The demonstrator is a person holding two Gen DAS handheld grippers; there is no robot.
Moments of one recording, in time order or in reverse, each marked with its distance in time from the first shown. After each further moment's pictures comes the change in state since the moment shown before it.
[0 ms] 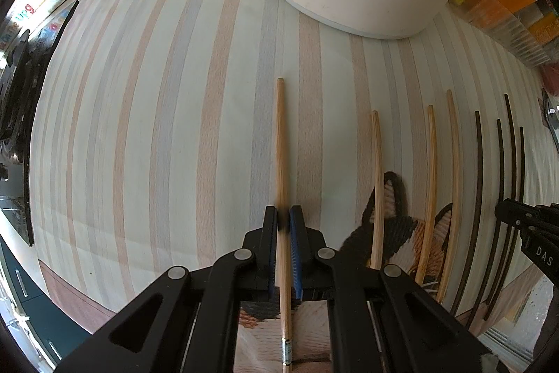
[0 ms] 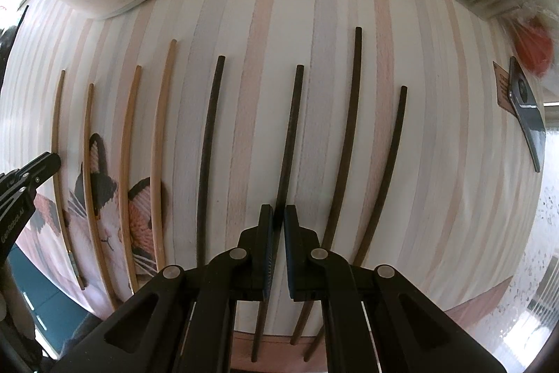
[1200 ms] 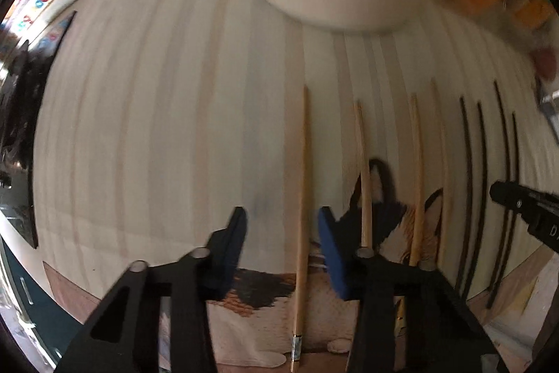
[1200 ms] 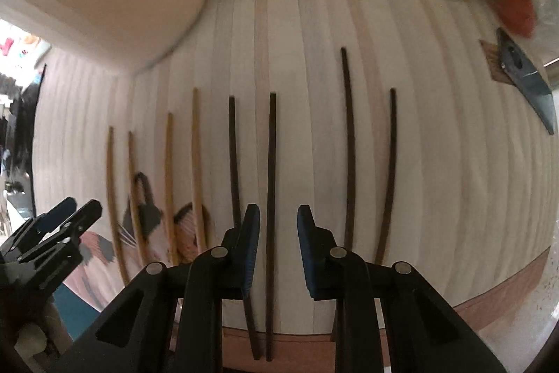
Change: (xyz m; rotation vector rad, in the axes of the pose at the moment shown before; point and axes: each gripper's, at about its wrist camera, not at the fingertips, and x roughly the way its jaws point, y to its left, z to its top) left arm -0.001 -0.022 -0.014 0.056 0.000 0.011; right arm -0.031 -0.009 -0.021 0.143 -0.108 0.150
